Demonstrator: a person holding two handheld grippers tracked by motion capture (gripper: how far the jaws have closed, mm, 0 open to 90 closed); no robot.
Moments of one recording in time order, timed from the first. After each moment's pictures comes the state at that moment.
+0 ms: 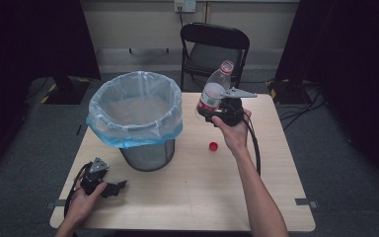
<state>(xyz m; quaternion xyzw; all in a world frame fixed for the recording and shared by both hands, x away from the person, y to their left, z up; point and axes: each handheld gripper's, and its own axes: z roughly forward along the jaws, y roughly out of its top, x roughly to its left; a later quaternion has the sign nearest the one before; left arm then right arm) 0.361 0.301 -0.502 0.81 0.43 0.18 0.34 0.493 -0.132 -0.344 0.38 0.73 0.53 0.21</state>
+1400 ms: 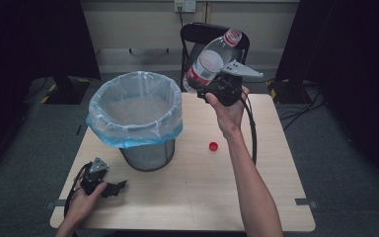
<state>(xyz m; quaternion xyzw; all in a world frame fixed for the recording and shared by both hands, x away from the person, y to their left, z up) 0.361 0.301 -0.502 0.81 0.43 0.18 0.34 0.480 -0.106 -0.258 0.32 0.67 0.63 0.25</state>
